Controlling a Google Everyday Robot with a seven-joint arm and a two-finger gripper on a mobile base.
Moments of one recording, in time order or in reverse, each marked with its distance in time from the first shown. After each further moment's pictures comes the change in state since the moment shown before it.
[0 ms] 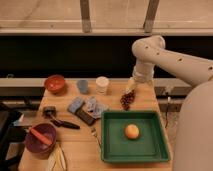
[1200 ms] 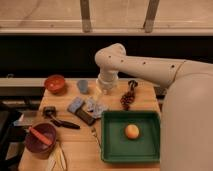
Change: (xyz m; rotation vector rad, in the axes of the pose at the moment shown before) arm -0.003 0.207 0.015 -0.128 -0.102 -0.519
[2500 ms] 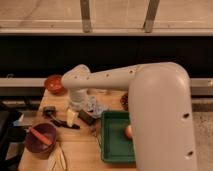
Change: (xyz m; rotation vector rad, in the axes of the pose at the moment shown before) arm -0.011 0.143 0.104 -0.112 0.172 -0.303
